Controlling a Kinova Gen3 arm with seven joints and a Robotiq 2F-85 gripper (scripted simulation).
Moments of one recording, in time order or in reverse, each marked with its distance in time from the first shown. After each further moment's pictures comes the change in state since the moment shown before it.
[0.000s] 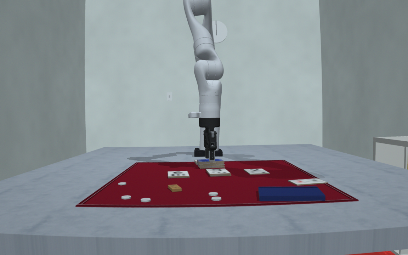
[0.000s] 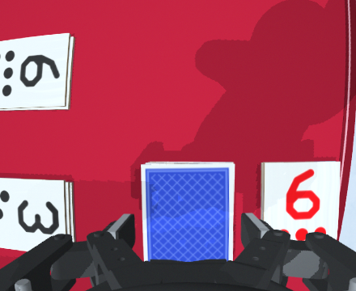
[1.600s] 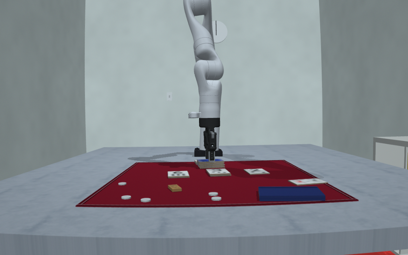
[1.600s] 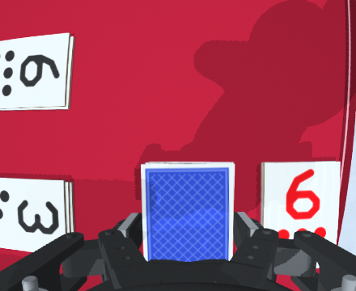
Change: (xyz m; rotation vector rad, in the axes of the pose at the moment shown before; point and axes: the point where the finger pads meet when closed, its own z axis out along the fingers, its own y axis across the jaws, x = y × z) arm 0.000 0.000 0.000 0.000 0.000 0.000
